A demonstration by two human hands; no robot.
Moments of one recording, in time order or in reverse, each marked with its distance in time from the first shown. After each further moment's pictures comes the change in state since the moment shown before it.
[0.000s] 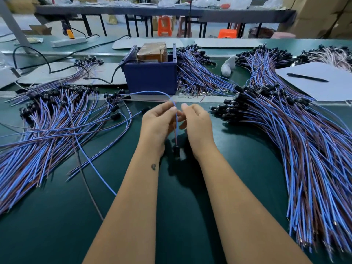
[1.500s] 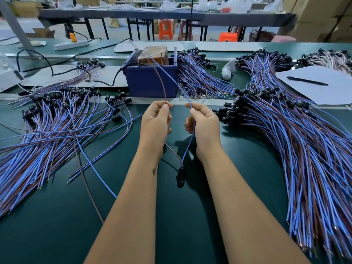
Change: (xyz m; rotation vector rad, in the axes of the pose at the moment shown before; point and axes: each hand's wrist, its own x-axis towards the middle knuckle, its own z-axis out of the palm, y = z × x) left_hand -0.002 0.000 -0.006 0.164 0.027 0.184; right_hand 0.005 -0.002 -0.011 0.297 -0.005 0.029
